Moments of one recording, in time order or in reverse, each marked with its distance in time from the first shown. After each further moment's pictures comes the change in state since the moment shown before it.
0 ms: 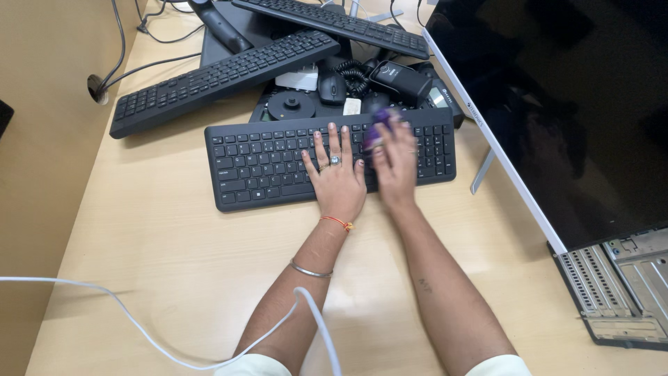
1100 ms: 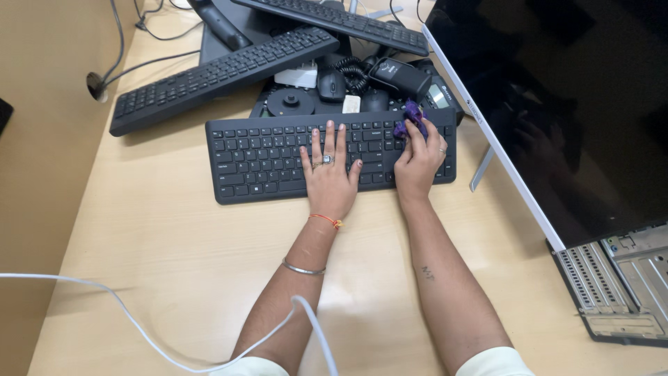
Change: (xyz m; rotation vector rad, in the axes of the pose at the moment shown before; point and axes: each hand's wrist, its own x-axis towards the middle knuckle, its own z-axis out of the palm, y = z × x) left_hand 0.000 -0.017 -0.009 -0.021 -0.026 0.062; right_hand 0.005 0.018 -0.011 -0.268 0.263 0.091
